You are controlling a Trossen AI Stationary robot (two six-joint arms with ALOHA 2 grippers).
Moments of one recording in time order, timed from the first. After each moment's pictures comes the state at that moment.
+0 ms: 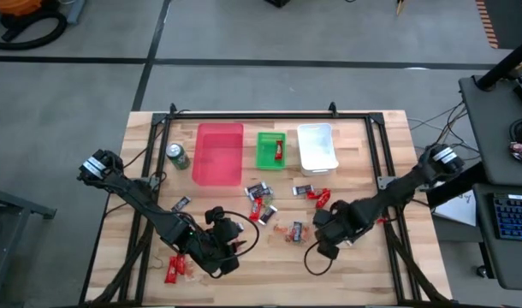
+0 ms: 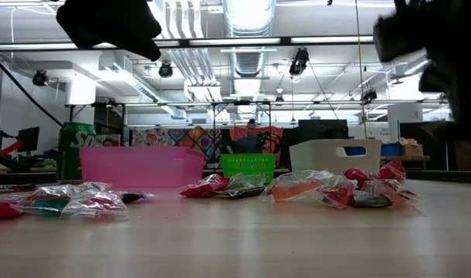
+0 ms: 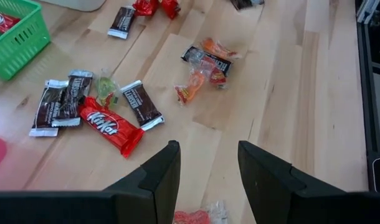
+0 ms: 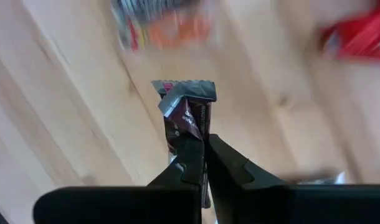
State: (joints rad) left arm -0.65 1.61 1.13 -0.45 -0.62 -0.82; right arm 0.51 1.53 1.01 -0.83 0.06 0.98
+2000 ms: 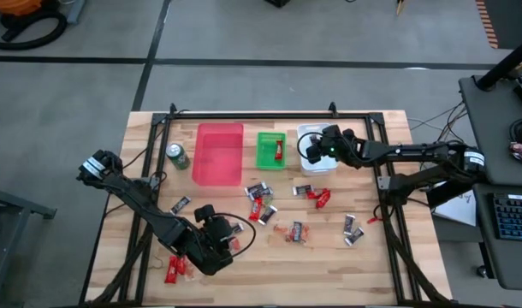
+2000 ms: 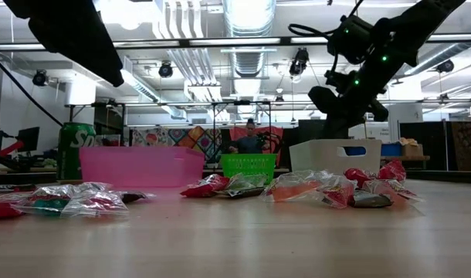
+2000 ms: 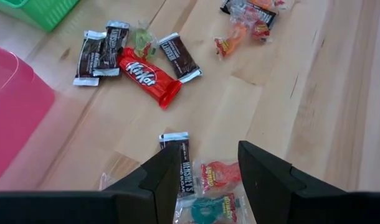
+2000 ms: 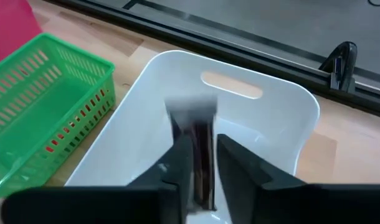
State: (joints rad) left arm -0.67 1.61 1.14 -0.70 -0.60 -0.98; right arm -0.37 1.26 0.61 -0.13 0.50 0.52
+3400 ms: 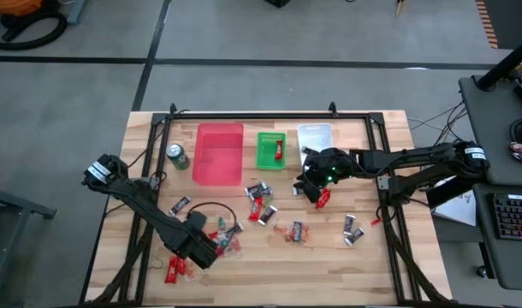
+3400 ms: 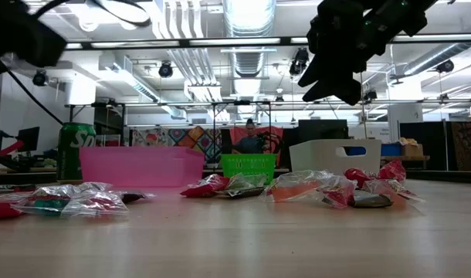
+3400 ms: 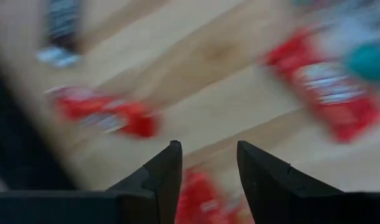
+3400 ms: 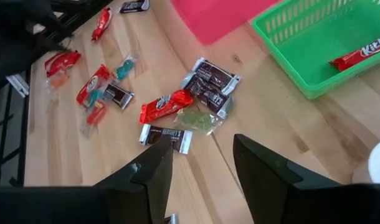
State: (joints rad) left arm -0.67 1.67 1.14 -1.21 0.01 -1.77; right arm -0.07 1.23 0.76 -0.18 -0.08 0.52
